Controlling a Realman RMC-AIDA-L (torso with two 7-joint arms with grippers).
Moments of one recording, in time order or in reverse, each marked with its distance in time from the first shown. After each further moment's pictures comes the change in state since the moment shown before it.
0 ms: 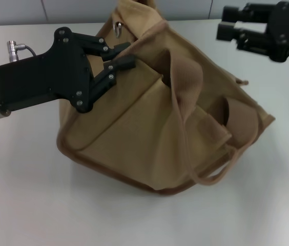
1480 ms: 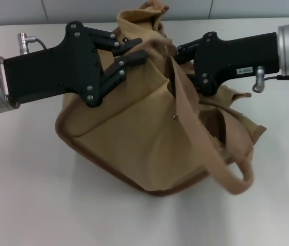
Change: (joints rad) left arm -0.030 0.000 0.026 0.010 0.000 -0.033 0.007; right arm 0.091 0.010 -0.362 -0.074 -0.180 0.213 0.020
